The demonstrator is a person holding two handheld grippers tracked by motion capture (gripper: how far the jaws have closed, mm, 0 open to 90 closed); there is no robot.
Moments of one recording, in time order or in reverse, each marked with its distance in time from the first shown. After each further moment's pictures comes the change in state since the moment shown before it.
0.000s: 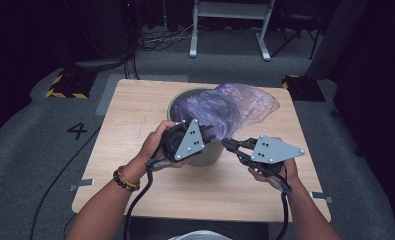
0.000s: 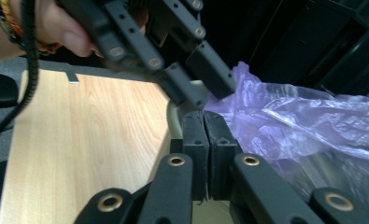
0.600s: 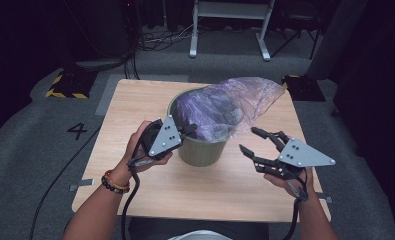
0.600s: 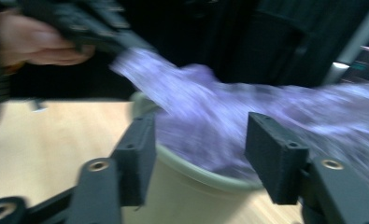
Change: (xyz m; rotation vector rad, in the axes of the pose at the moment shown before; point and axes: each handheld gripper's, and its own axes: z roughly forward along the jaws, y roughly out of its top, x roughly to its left) left arm 0.017 -0.032 -0.030 -0.060 0.056 -0.125; right arm -0.010 -0.030 -0.039 -0.098 -0.192 0.126
